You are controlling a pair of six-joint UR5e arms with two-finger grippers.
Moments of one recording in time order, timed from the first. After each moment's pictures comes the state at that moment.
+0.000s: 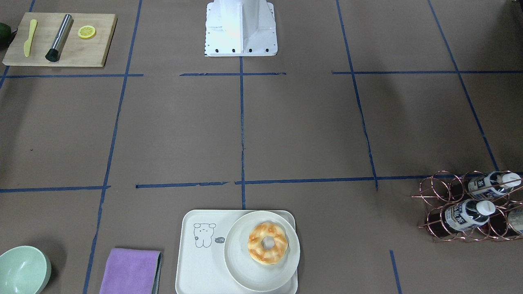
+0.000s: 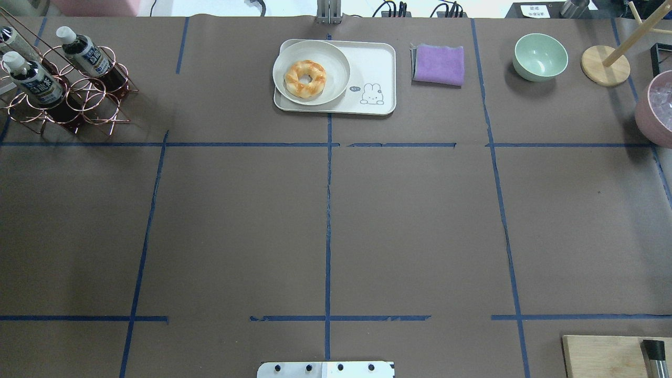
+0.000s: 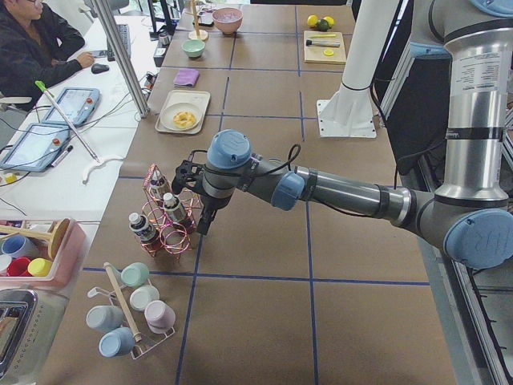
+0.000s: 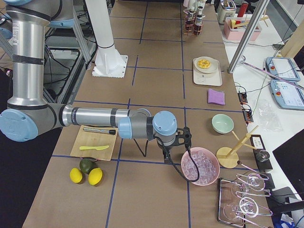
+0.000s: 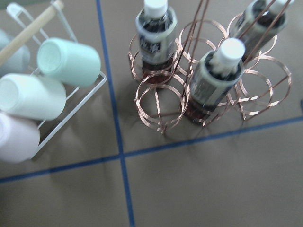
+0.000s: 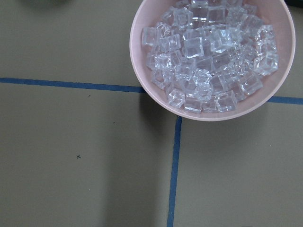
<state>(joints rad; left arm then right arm) -1.54 -1.52 -1.84 -1.90 -2.38 -0.23 1.62 -1.68 1.70 -1.50 2.46 -0.06</state>
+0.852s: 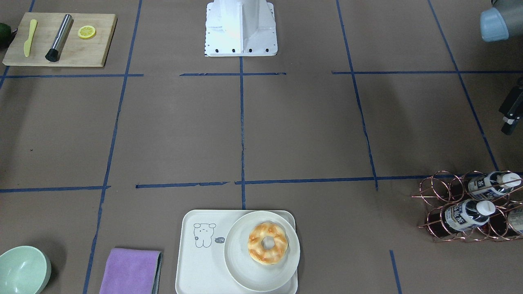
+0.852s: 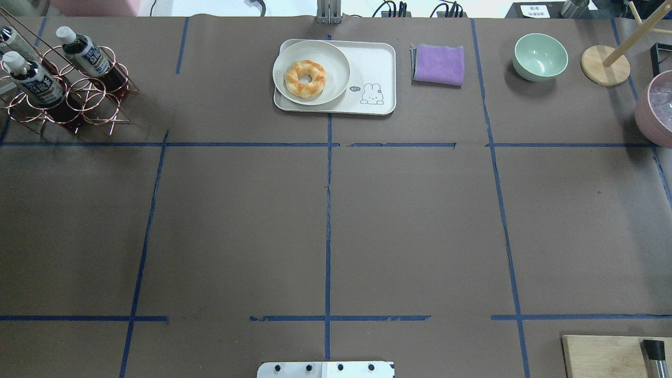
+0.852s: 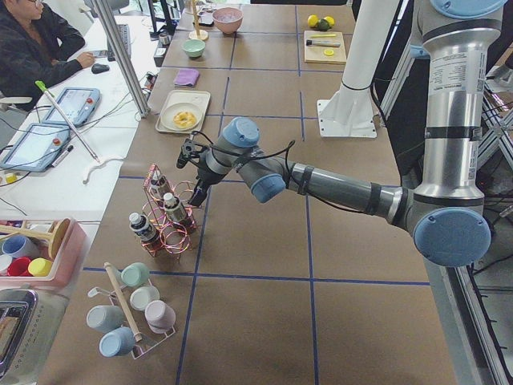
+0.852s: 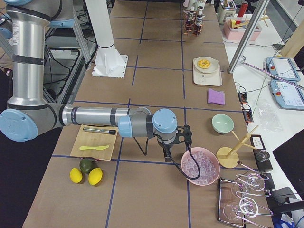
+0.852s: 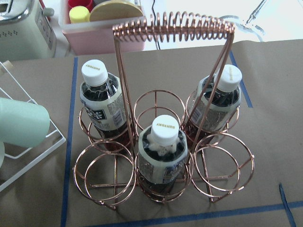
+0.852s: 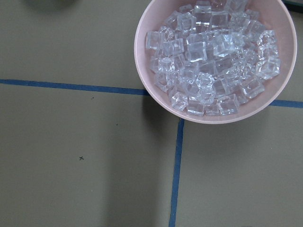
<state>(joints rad) -1.28 -1.56 -1.78 -2.30 -1.98 -0.68 1.62 -1.68 1.71 -1.50 2.46 -0.05</state>
